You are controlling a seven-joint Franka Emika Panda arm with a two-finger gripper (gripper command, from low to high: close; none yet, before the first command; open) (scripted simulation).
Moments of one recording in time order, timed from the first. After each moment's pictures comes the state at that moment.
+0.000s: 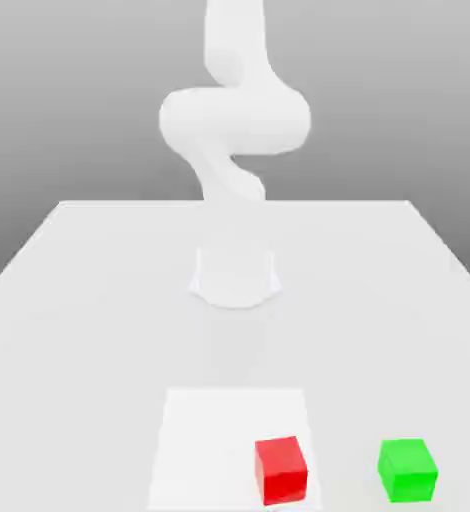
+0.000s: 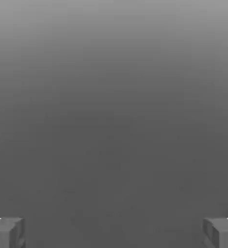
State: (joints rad) arm 0.01 -0.71 0.00 -2.32 0.00 2.34 0.79
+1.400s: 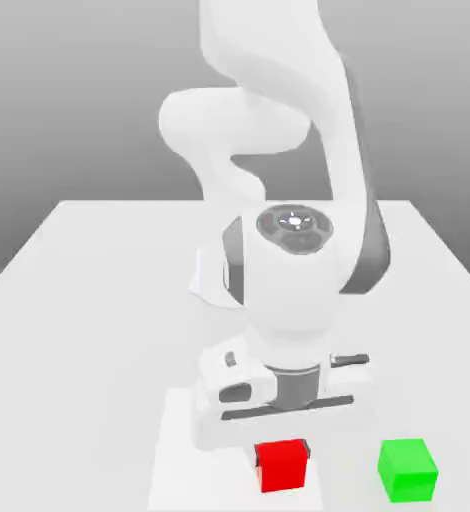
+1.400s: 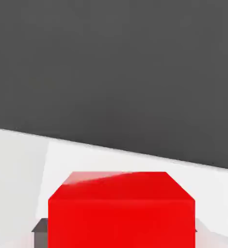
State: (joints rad) arm 0.07 0.21 0.04 -2.50 -0.02 2.71 0.74
